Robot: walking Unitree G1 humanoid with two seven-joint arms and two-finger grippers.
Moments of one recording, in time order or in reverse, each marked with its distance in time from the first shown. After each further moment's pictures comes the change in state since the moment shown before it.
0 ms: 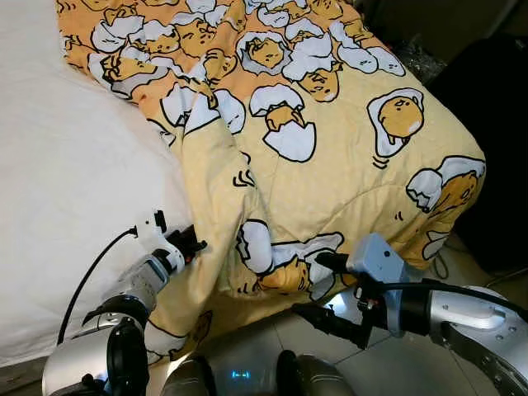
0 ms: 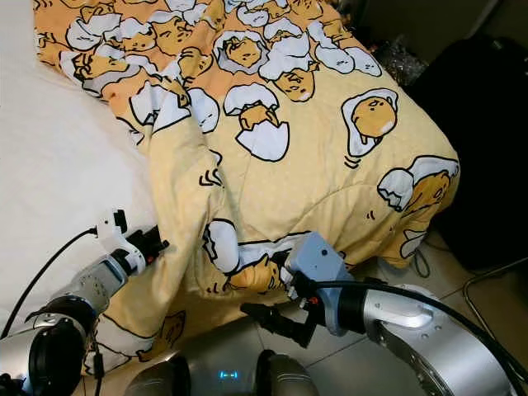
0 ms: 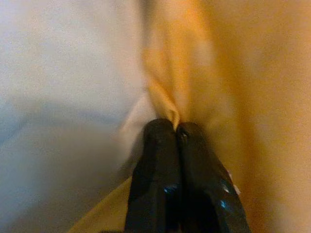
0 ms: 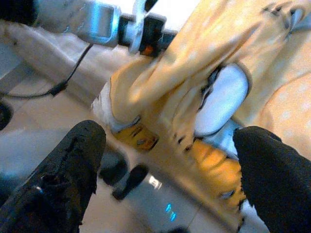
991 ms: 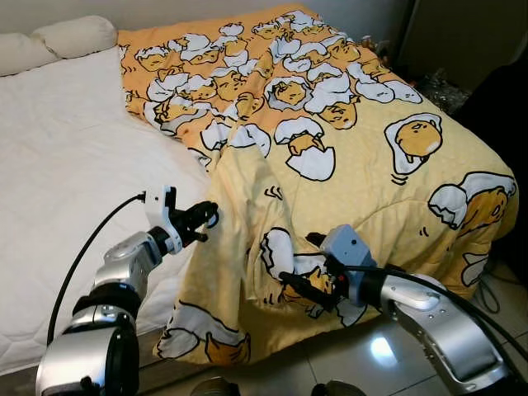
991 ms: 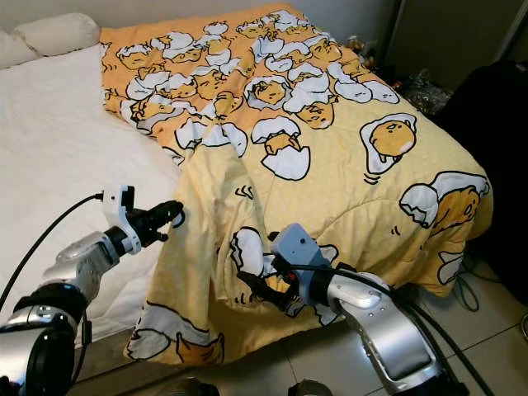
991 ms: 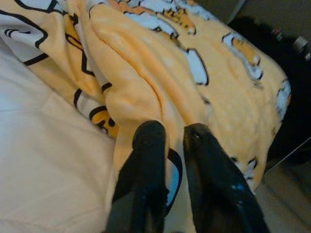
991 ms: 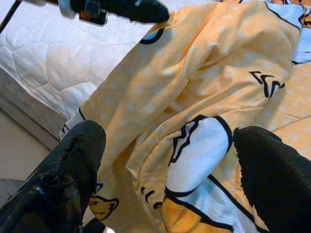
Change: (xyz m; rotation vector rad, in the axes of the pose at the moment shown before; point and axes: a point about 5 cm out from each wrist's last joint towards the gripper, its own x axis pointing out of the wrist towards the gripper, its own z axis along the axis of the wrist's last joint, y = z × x) left arm 0.004 -0.021 0.034 0.366 0.014 -0.239; right arm 0.051 -0.027 -0.032 -0.044 -0.041 -0.137
